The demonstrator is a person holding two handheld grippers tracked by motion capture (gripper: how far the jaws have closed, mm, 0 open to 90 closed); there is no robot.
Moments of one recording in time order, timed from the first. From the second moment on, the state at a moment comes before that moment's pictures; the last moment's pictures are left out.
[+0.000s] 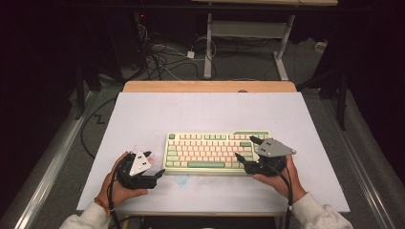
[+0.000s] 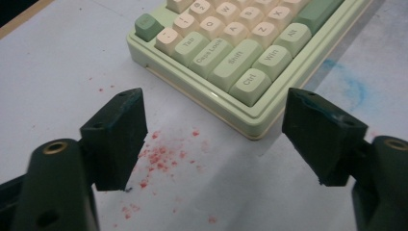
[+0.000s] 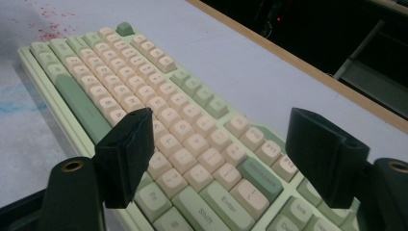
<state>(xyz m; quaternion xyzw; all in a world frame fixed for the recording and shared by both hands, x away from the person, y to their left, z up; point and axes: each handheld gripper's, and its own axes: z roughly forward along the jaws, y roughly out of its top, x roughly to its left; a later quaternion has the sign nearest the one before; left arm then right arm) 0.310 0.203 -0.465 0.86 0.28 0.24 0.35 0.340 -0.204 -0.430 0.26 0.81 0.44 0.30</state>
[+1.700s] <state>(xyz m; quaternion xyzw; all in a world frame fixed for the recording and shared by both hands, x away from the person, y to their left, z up) 0.359 0.109 -0.438 0.90 0.22 0.13 0.34 0.304 -0.224 -0.459 0.26 0.82 0.41 0.30</state>
